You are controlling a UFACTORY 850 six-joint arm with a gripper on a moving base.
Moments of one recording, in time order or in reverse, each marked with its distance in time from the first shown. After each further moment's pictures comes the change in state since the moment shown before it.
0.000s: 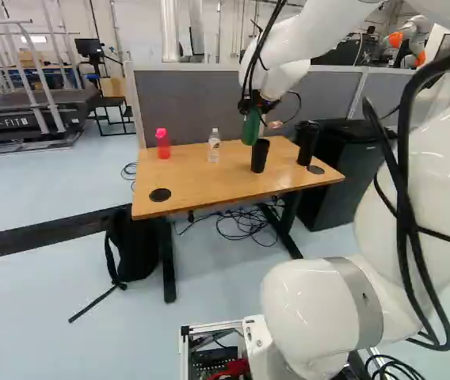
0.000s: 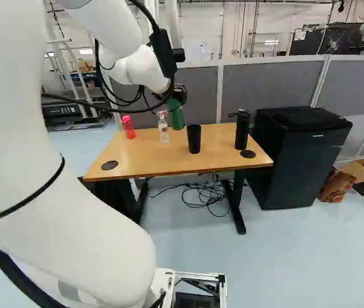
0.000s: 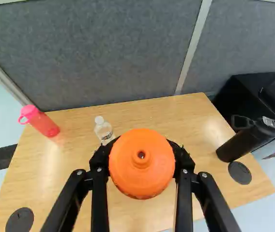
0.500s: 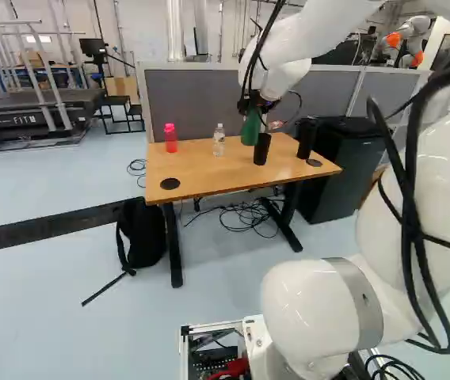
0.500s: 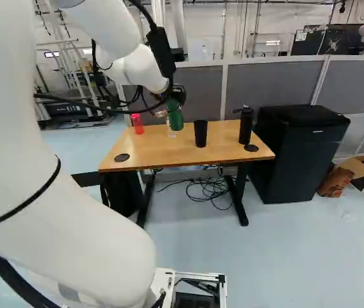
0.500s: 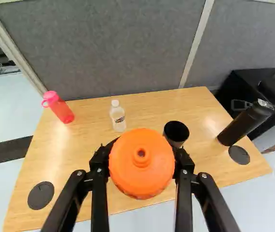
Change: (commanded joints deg) arm 0.4 2.0 1.9 0.0 0.0 0.0
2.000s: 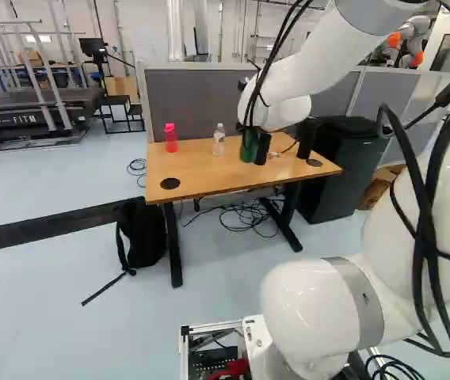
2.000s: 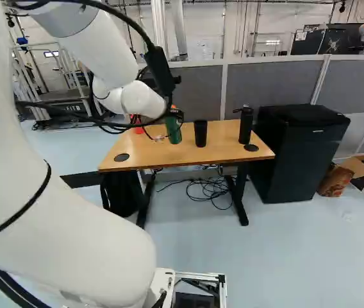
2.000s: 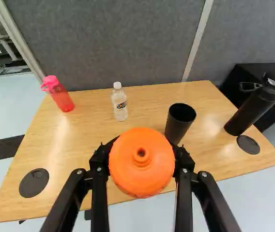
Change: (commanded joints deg) arm 0.7 3.2 15.3 0.0 16.2 0.0
